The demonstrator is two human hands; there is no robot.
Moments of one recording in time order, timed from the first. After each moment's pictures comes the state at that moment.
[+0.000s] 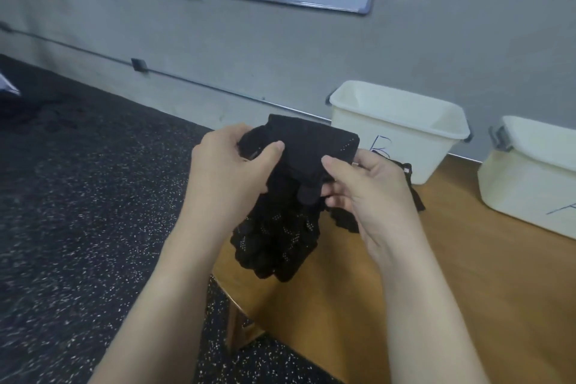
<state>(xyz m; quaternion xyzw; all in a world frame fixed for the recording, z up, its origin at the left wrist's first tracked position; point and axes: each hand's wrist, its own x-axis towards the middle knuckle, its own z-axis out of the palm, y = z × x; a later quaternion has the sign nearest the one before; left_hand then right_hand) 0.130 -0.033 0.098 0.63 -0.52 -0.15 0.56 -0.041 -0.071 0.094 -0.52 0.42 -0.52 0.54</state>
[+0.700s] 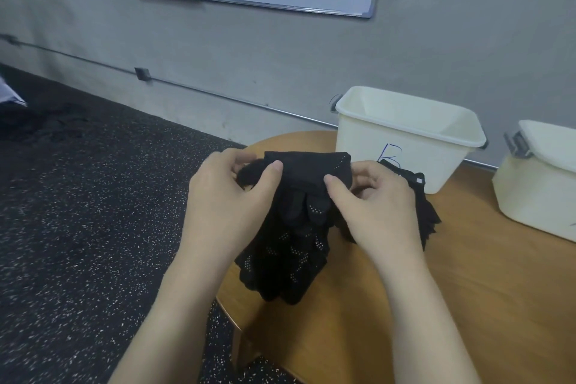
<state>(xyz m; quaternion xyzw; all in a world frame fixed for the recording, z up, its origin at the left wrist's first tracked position) 0.139 -0.047 0.076 0.69 -0.49 -0.10 0.52 -0.040 -0.097 0.068 -0.63 0.54 -0.48 0.28</state>
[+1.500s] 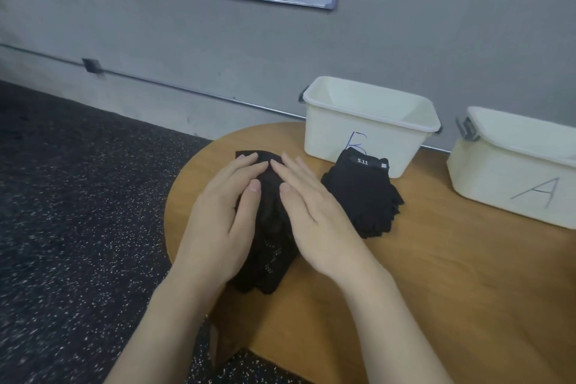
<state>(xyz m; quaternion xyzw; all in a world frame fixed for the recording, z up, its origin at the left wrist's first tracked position) 0.131 -0.051 0.027 0.55 -0.66 -0.10 0.50 -0.031 -0.082 0.044 -0.79 0.45 -0.30 0.28</state>
